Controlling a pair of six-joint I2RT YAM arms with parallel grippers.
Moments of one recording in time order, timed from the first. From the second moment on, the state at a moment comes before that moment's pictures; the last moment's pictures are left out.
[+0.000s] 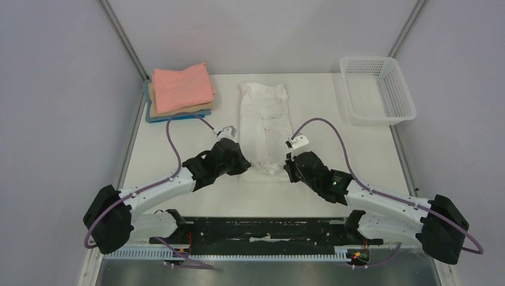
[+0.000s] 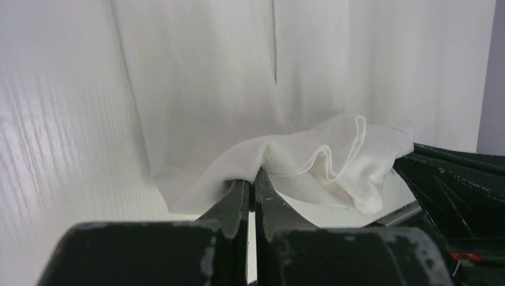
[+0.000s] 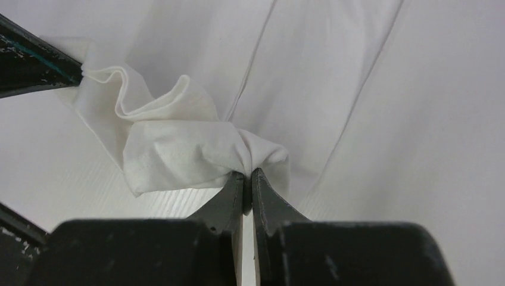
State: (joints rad) left arm -0.85 1.15 0.65 -0.21 -0.15 -0.88; right arm 0.97 1.01 0.54 -0.13 0.35 0.35
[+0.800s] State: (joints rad) left arm -0.52 1.78 1.17 -0.21 -0.05 -0.72; right arm 0.52 1.58 0.84 0.19 0.08 0.18
